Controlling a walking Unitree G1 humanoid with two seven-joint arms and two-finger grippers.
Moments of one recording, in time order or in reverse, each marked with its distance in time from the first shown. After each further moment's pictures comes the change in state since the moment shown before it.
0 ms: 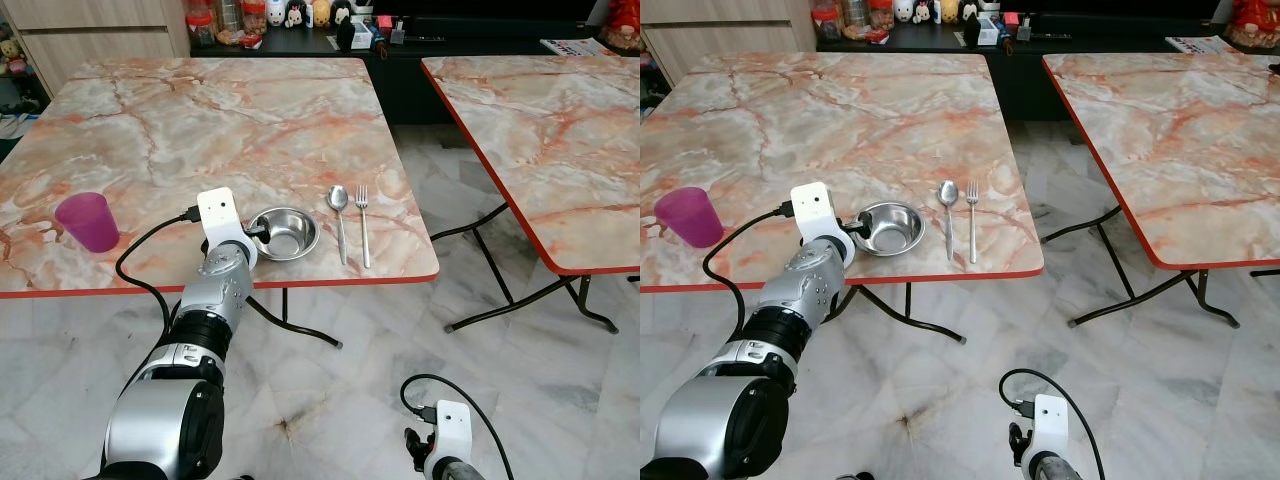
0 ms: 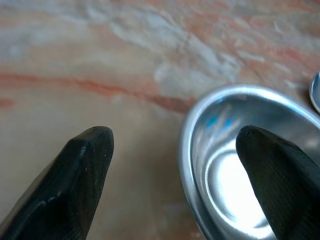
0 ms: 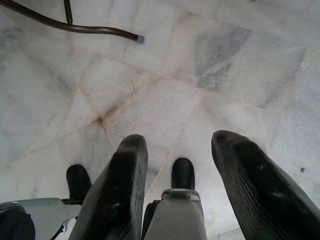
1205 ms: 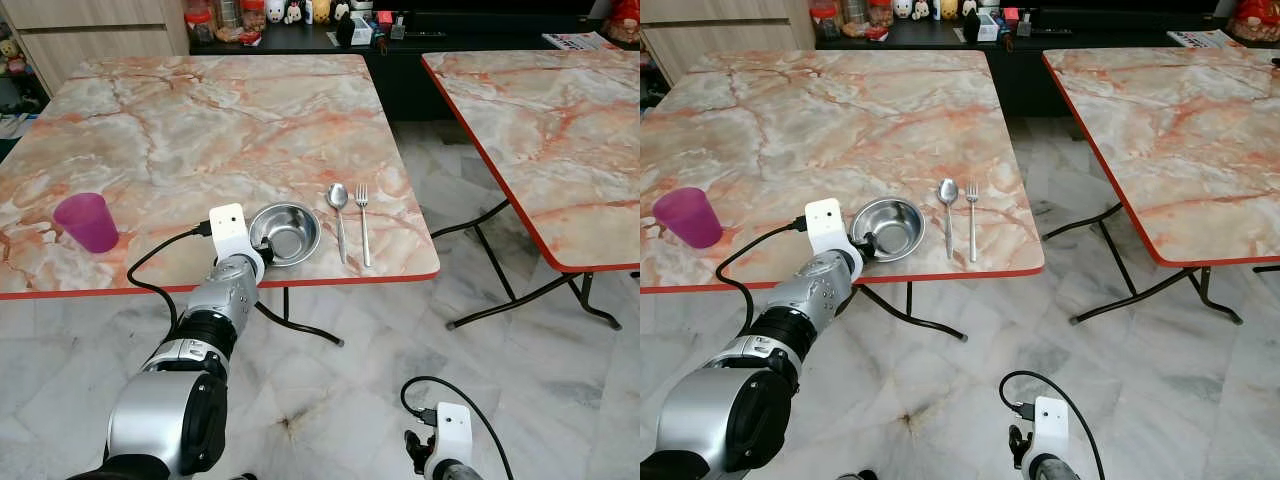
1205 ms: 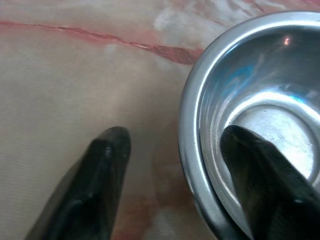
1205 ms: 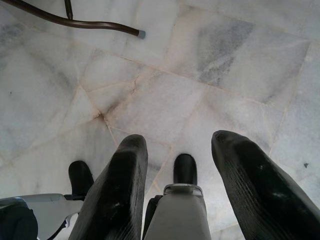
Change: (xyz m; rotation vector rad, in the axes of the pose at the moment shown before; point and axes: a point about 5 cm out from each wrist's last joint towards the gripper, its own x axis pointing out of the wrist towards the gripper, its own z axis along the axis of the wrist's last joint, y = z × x) left arm 0.002 -0.001 -0.017 0.021 0.104 0.020; right arm -0.001 0.000 -0.003 0.003 0.006 0.002
